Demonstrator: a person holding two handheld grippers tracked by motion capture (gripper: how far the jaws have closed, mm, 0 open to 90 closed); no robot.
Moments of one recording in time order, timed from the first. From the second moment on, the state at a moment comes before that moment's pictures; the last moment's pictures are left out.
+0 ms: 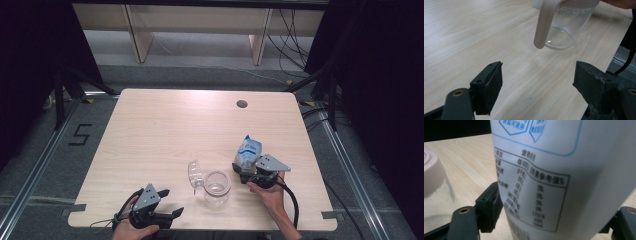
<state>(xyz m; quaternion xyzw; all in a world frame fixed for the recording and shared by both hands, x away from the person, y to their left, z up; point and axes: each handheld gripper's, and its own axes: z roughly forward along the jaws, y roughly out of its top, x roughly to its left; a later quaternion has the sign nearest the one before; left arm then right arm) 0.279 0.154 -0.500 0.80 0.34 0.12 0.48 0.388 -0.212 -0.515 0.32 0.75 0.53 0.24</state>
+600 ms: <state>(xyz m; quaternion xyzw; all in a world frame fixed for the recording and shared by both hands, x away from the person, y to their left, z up) 0.279 0.154 -0.500 0.80 0.34 0.12 0.48 0.393 -0.214 -0.514 0.31 0.75 0.54 0.23</state>
